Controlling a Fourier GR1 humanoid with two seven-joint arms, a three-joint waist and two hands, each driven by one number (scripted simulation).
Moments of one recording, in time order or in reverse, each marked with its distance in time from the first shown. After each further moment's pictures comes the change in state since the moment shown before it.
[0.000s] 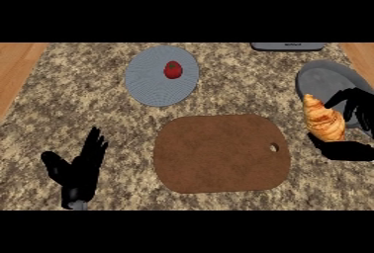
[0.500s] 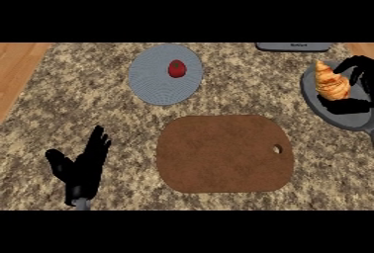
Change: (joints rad) left arm -0.021 -0.010 0.004 0.027 -0.005 -0.026 -0.013; right arm -0.330 -0.016 -0.113 0.628 0.073 -0.177 -0.249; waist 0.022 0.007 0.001
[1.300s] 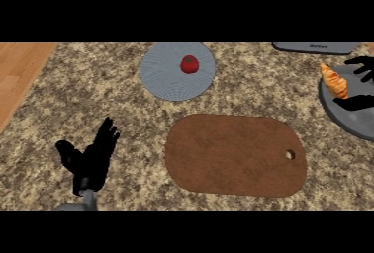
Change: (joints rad) left arm -0.063 -0.007 -0.024 0.020 -0.015 -0.029 0.005; right arm -0.307 -0.090 -0.085 0.766 0.089 -0.158 -0.208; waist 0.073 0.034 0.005
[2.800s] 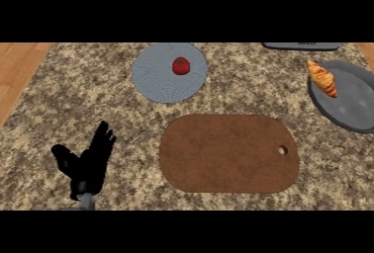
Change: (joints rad) left arm 0.029 -0.012 0.020 -0.006 0.003 0.022 -0.006; right arm 0.008 -0.220 -0.401 0.236 -0.448 0.834 -0.334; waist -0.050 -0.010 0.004
